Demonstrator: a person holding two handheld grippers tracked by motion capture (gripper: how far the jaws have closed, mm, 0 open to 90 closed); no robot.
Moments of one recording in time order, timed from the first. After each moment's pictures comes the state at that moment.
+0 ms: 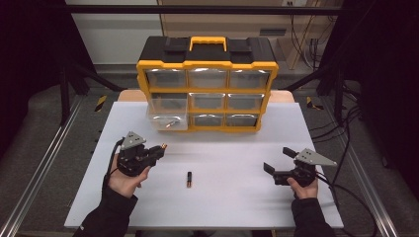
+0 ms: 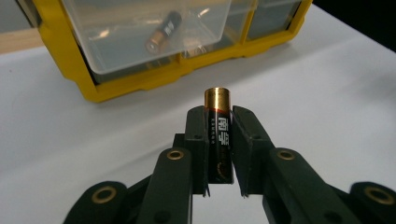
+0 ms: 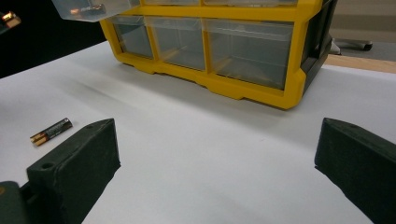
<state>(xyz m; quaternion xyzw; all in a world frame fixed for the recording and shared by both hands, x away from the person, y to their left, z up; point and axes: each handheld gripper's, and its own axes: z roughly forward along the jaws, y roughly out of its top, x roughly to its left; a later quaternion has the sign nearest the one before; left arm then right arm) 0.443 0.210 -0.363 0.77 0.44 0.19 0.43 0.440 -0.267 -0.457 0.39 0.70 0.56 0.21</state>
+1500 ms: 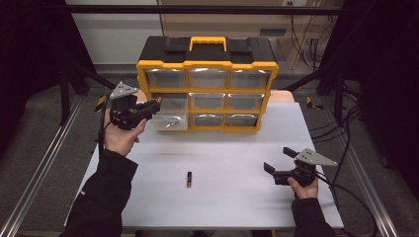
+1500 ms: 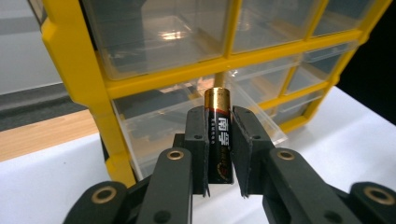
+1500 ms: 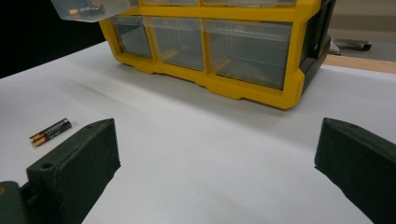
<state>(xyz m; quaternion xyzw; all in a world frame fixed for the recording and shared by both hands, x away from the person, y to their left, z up) 0.511 0.206 -0.276 0.73 0.44 0.24 0.46 0.440 -0.268 -0.457 0.39 0.70 0.56 0.21</state>
